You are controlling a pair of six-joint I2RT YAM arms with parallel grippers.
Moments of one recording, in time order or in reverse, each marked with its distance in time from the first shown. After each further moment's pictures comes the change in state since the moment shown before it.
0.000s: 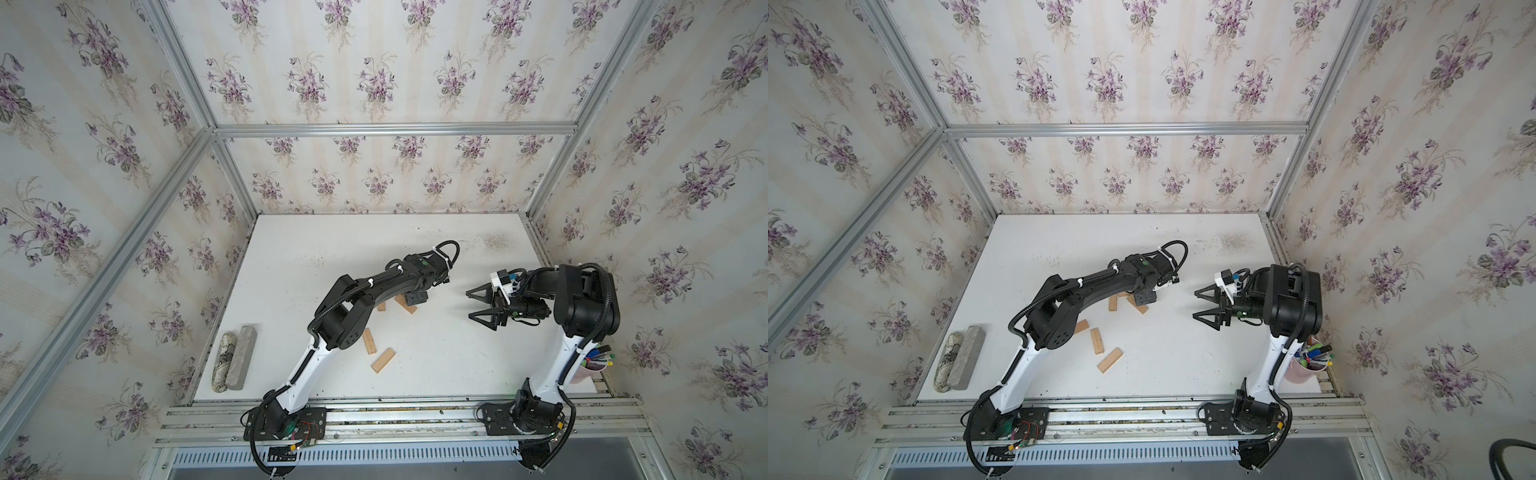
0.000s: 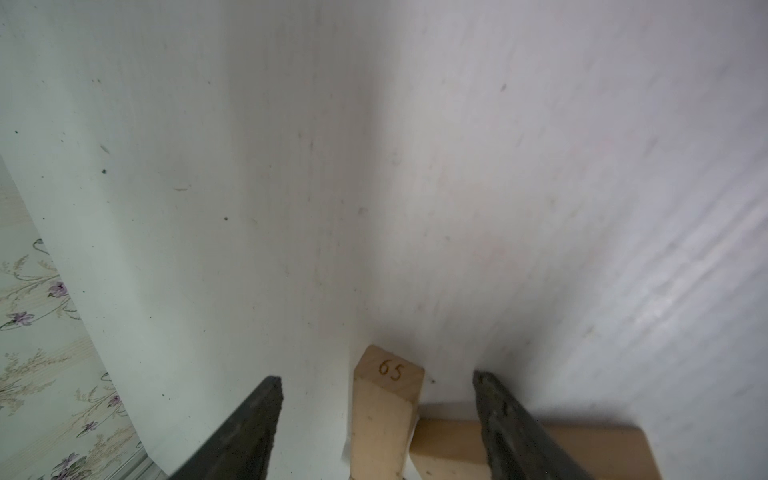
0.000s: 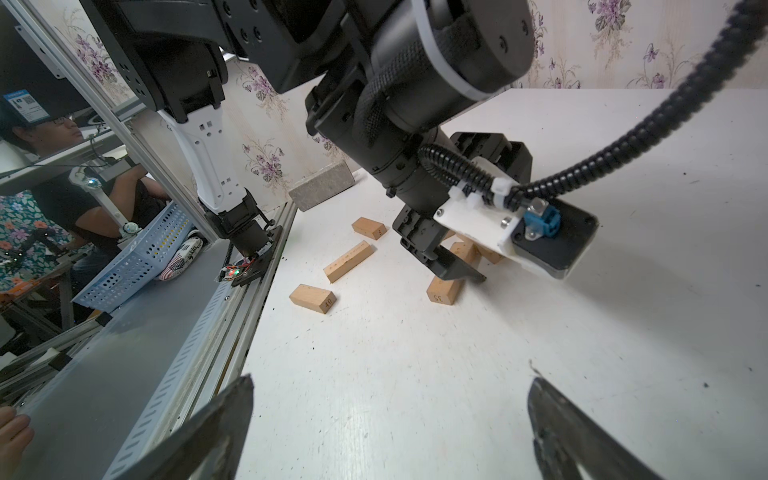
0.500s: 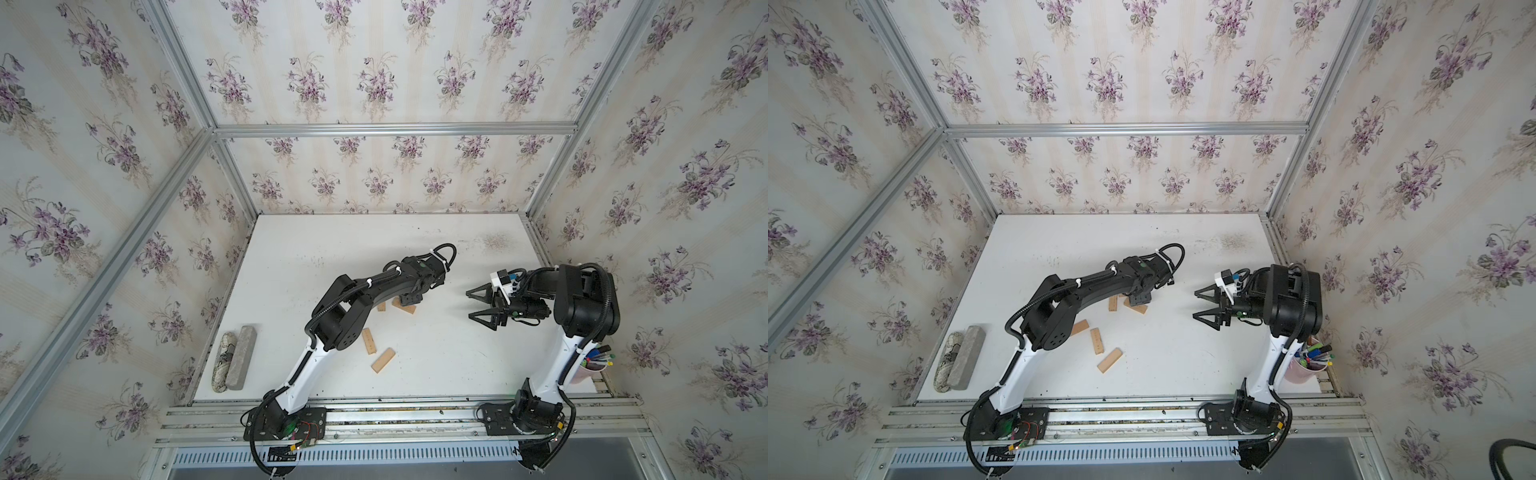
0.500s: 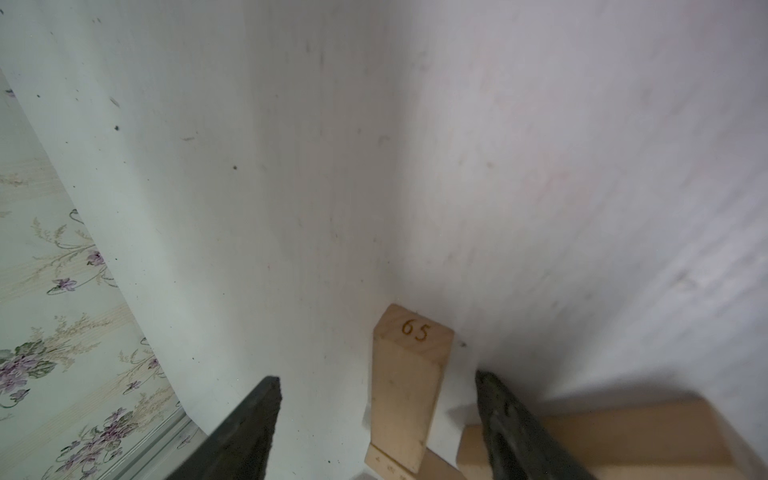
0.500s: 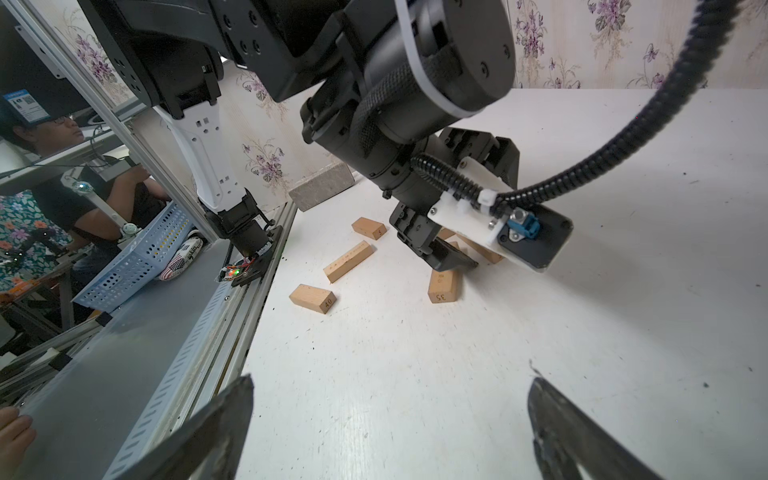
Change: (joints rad) left arm 0.002 -0.037 -0.072 0.001 -0.097 0.022; right arm 0.000 0.000 0.000 0.000 0.000 0.000
